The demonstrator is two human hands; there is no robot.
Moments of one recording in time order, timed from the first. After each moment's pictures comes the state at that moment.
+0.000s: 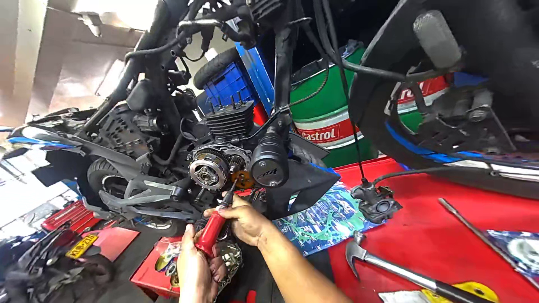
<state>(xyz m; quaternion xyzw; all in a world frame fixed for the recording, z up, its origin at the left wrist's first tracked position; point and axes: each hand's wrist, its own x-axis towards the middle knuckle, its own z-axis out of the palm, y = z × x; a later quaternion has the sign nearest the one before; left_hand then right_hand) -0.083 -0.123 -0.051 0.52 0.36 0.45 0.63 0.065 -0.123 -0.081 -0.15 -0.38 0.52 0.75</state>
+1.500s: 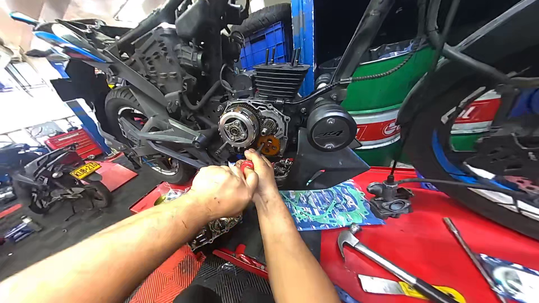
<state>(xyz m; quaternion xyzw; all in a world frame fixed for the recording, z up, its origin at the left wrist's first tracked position) -0.095 -0.136 0.017 0.89 0.16 0.07 -0.42 0.031 -0.115 -0.053 -0.24 -0.21 0.39 0.86</state>
